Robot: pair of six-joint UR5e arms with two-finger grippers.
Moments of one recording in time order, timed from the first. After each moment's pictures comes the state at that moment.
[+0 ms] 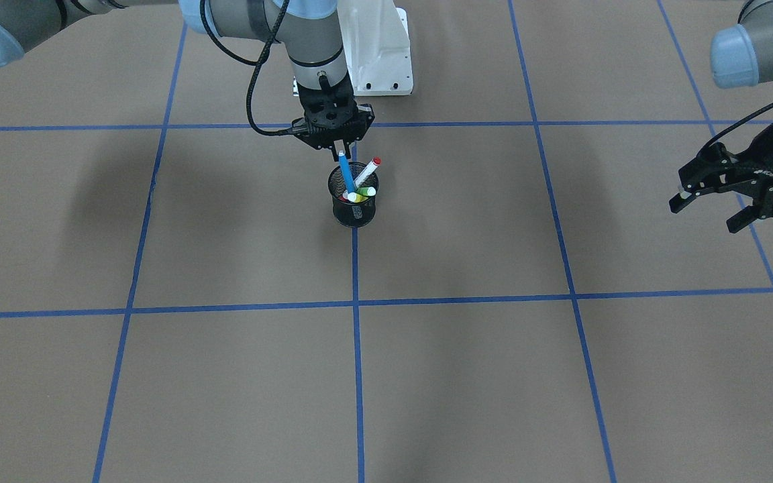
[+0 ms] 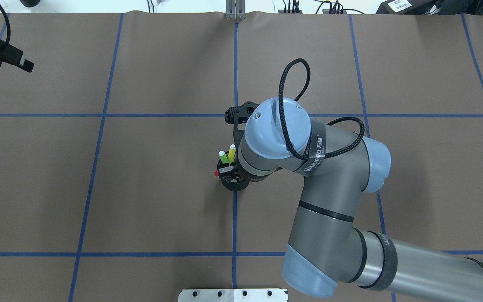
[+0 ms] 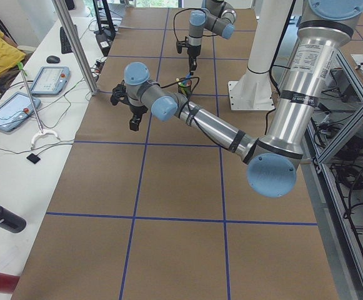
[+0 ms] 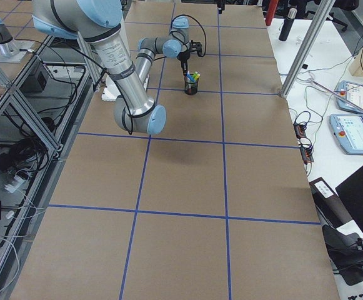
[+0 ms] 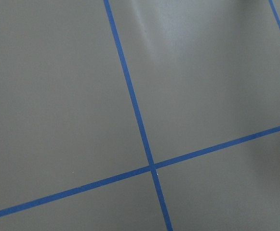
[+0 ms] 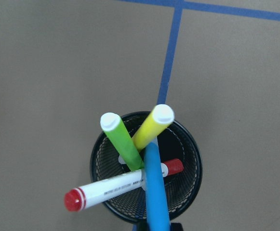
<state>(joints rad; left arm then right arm) -1.24 -1.83 -1.80 -1.78 -2.42 -0.47 0.44 -0.85 1.90 -1.74 1.82 1.12</state>
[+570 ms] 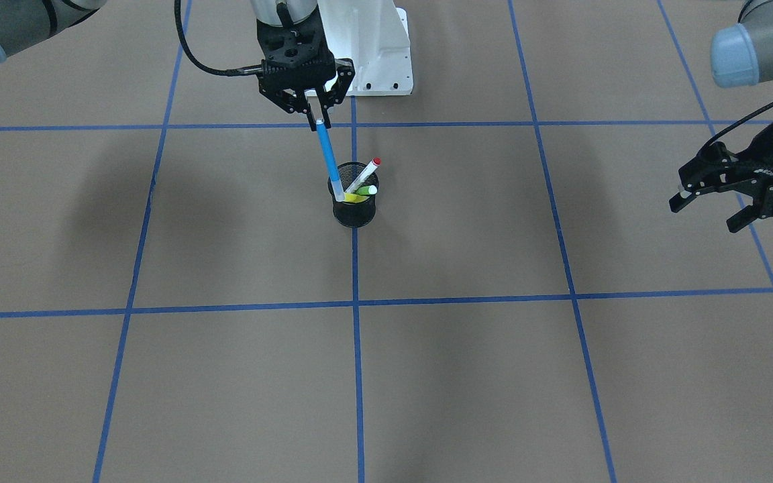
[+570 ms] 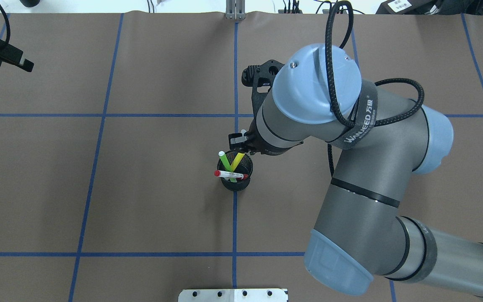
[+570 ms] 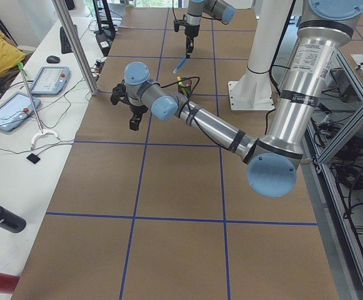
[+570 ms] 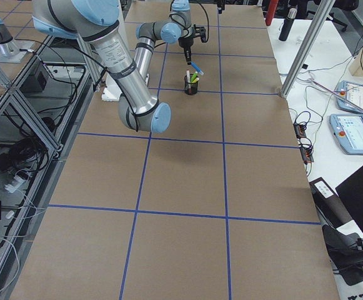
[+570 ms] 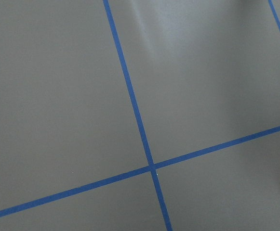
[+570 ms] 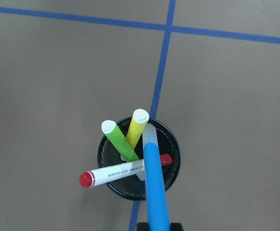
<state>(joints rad) -1.25 -1.83 -1.80 -1.78 -2.42 -0.47 0.53 -0.81 2.03 -1.89 1.82 1.12</state>
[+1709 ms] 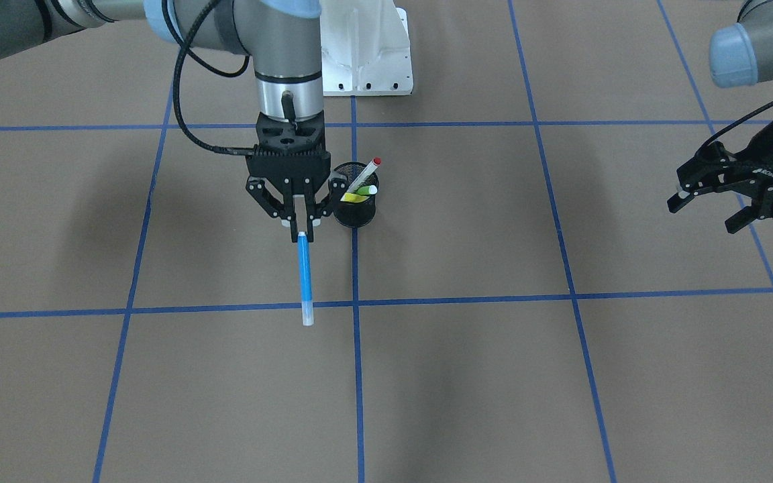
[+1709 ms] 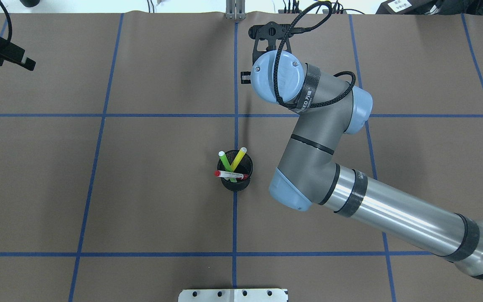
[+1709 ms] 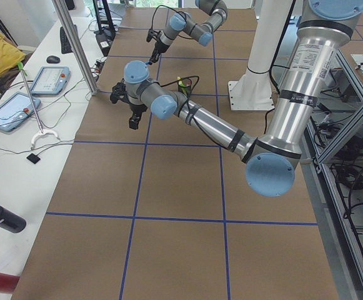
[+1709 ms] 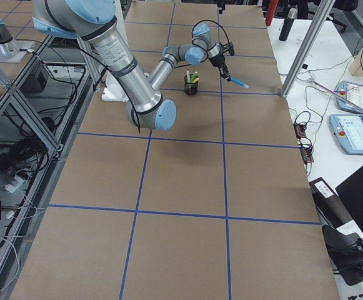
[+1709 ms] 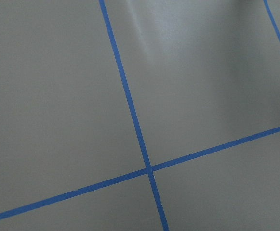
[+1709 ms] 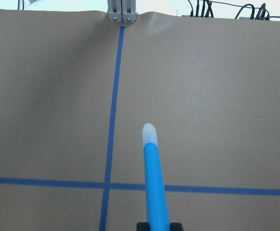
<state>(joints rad) -1.24 -1.84 -1.80 -1.78 -2.42 -0.47 0.61 -0.78 1.52 -1.43 1.36 1.13</state>
